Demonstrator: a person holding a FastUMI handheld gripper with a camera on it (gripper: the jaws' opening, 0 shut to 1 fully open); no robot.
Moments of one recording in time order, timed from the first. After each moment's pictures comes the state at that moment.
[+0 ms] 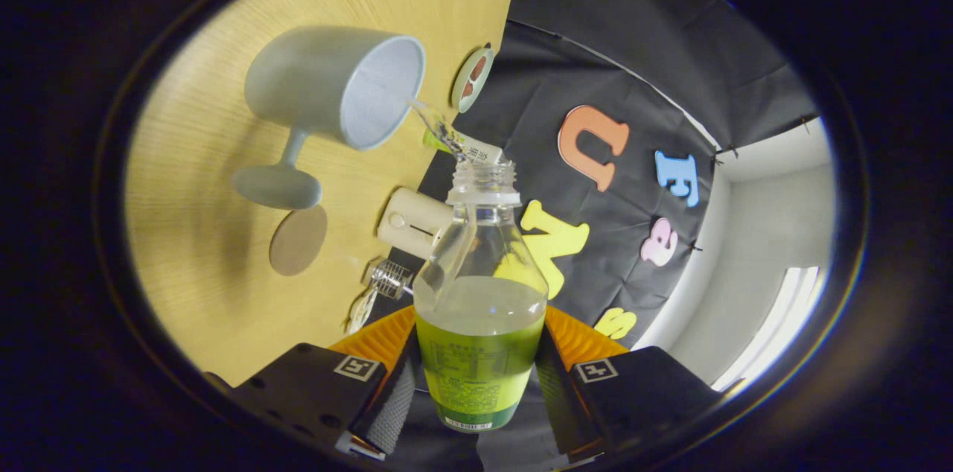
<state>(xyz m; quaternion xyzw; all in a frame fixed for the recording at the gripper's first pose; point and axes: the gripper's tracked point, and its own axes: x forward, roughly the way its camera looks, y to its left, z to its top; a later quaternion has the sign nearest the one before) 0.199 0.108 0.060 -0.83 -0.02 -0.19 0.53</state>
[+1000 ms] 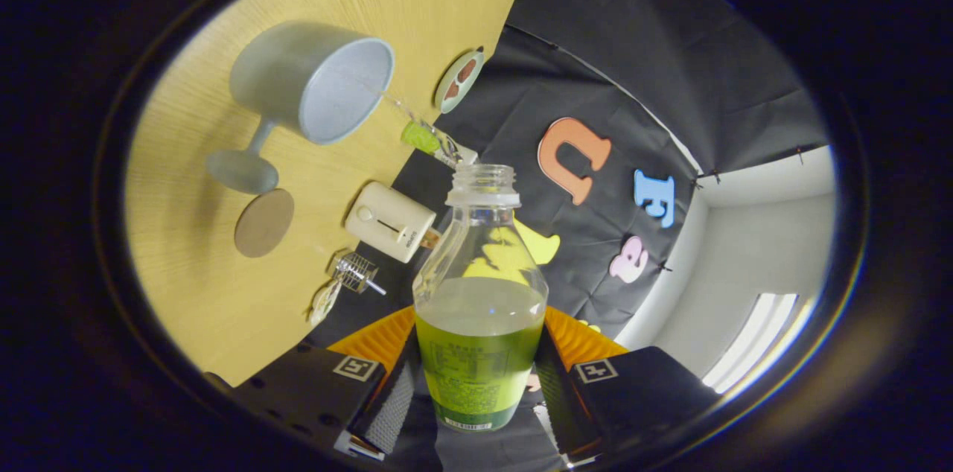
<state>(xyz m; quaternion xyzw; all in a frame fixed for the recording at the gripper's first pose) 0.194 0.129 0.092 -0.85 -0.06 -0.21 0.48</state>
